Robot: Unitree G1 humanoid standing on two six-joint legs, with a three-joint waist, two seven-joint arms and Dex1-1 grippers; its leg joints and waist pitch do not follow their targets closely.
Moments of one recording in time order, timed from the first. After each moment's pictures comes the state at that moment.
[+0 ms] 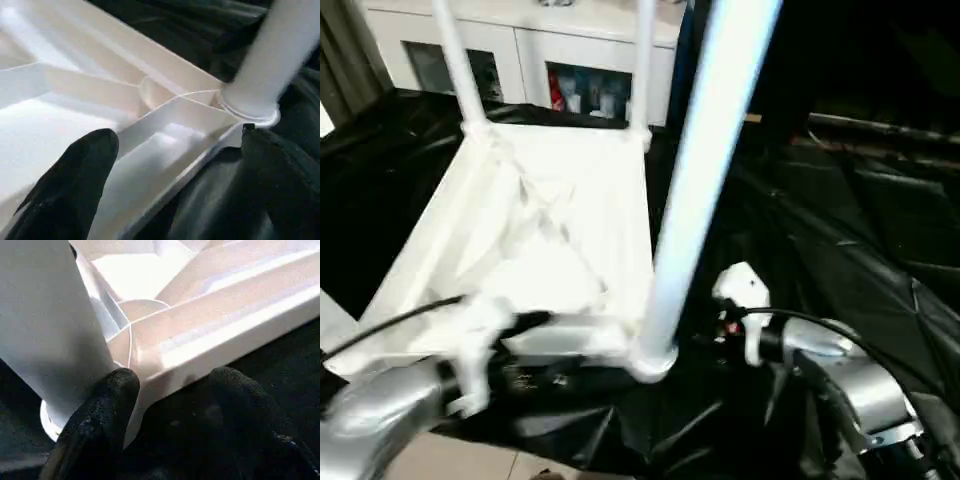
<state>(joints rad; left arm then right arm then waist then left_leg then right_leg) 0.29 0.54 0.16 -0.46 -0.40 0.49 -0.77 -0.19 -0.35 0.24 -0.03 0.20 0.39 0.85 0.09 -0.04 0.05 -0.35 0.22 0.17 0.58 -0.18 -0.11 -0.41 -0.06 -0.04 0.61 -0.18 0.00</state>
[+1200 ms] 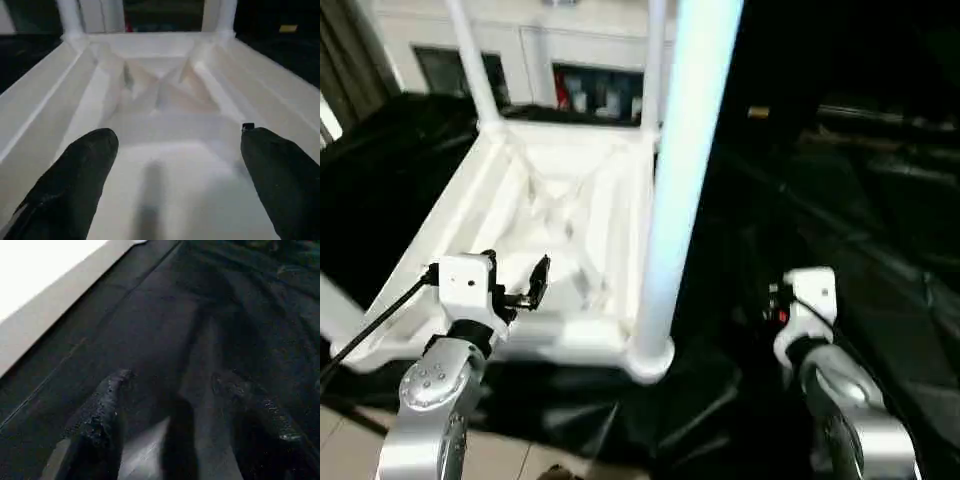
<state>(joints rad) 0.05 0.18 0.13 -0.20 -0.14 0.25 -0.21 -0.02 -0.11 -0.03 -0.10 0.10 0.38 0.19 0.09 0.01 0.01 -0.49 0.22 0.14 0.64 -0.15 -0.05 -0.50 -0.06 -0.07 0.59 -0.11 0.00</state>
